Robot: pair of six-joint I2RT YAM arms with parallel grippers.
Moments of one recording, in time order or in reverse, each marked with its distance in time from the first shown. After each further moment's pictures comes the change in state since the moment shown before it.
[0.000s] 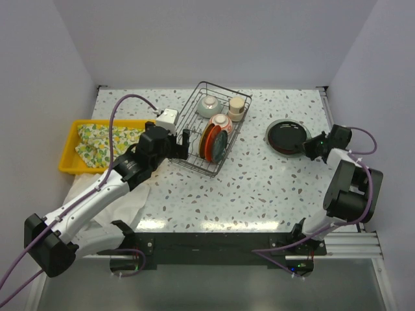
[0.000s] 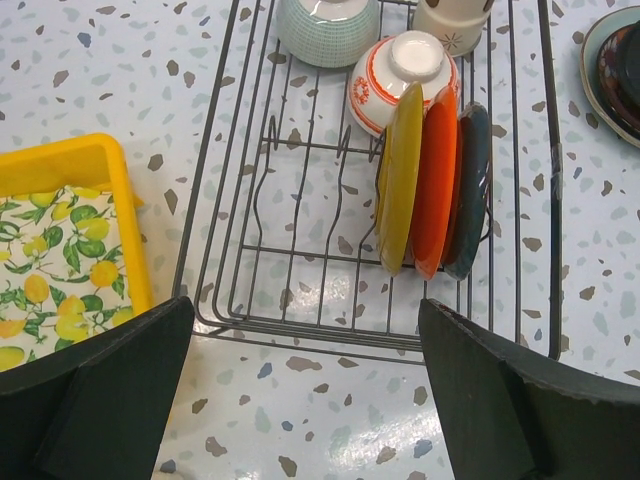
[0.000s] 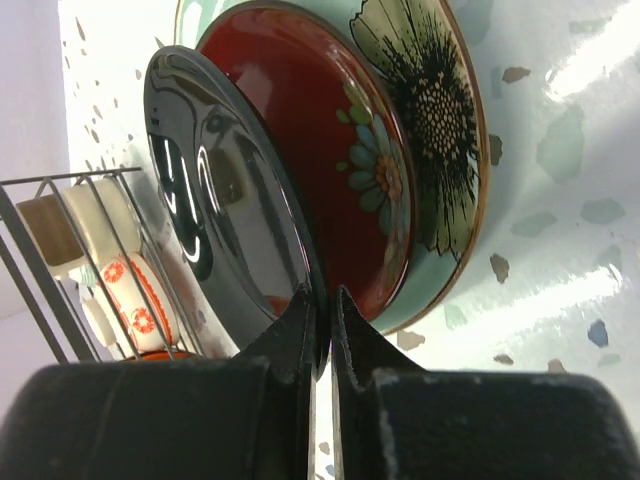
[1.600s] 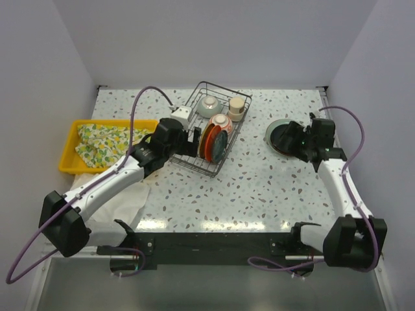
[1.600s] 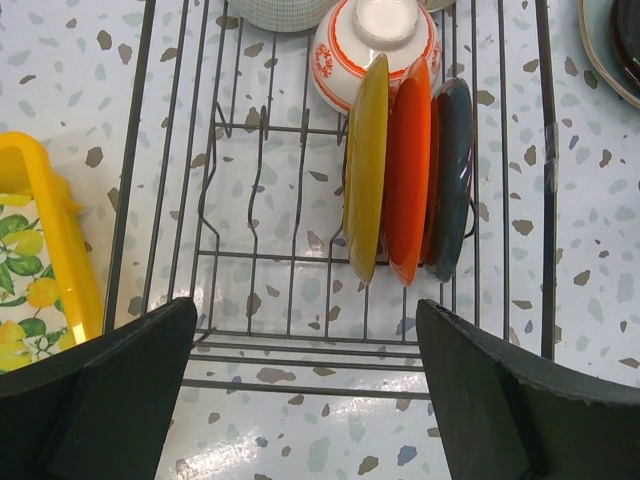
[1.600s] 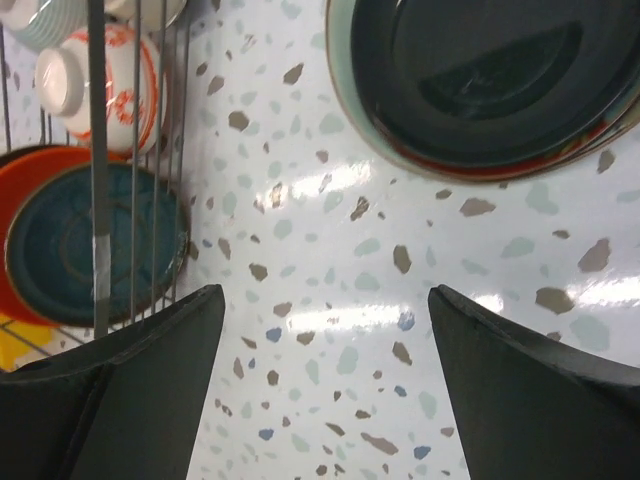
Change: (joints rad) left arm 0.000 0.185 0.081 -0.001 0.078 -0.007; right arm 0.298 -0.372 0.080 -0.392 0.160 -0.363
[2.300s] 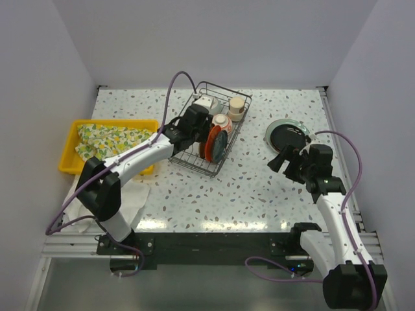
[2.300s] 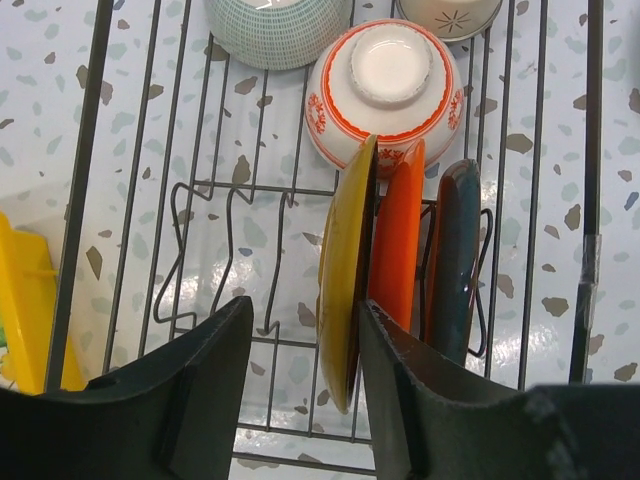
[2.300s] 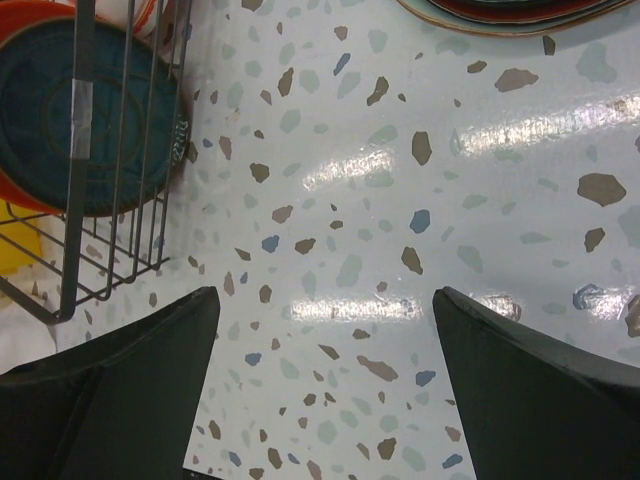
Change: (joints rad) left arm -0.031 0.382 0.311 -0.028 -0.099 0.006; right arm 0.062 -0.379 -0.291 -0.041 -0.043 0.014
